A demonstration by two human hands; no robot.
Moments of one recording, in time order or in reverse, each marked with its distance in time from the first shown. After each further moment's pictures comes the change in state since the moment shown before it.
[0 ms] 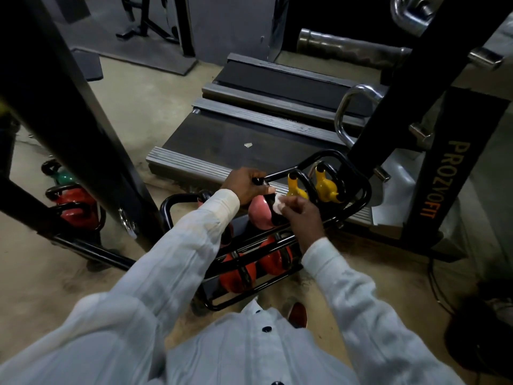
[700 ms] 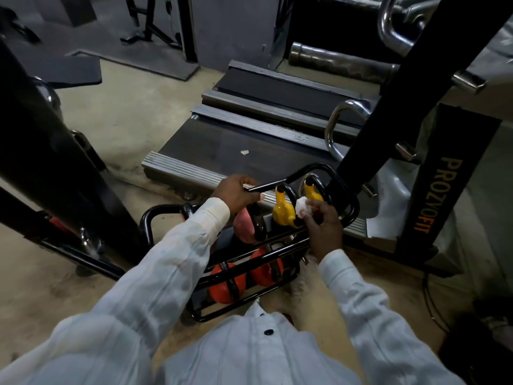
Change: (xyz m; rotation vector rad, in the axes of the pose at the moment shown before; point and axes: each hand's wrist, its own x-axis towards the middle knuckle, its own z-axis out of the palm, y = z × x) left_hand 0.017 0.021 0.011 -0.050 0.059 -0.064; right_hand 0.044 0.050 -0.066 -0.006 0.185 -0.079
